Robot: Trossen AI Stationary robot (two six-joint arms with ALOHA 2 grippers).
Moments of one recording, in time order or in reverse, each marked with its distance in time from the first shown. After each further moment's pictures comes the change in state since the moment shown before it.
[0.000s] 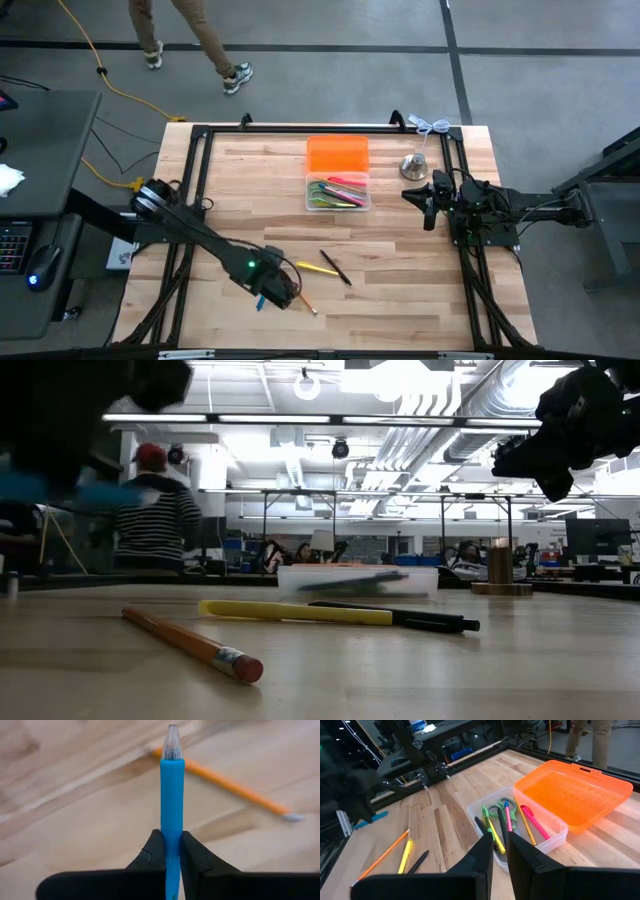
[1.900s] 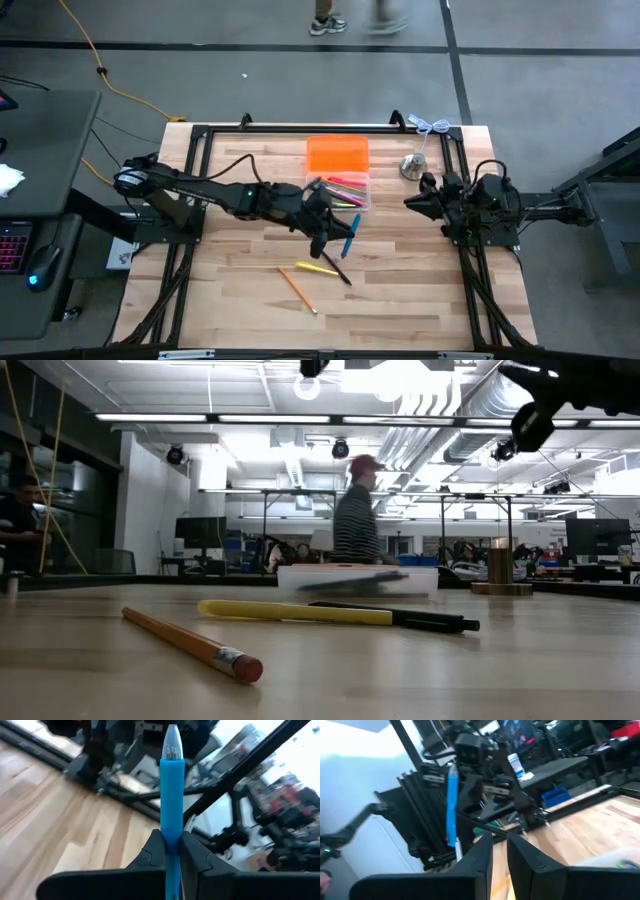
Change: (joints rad) left arm 0.398 -0.229 -0.087 1.091 0.070 1.080; right arm 0.001 0.043 0.000 0.448 -0.364 0.077
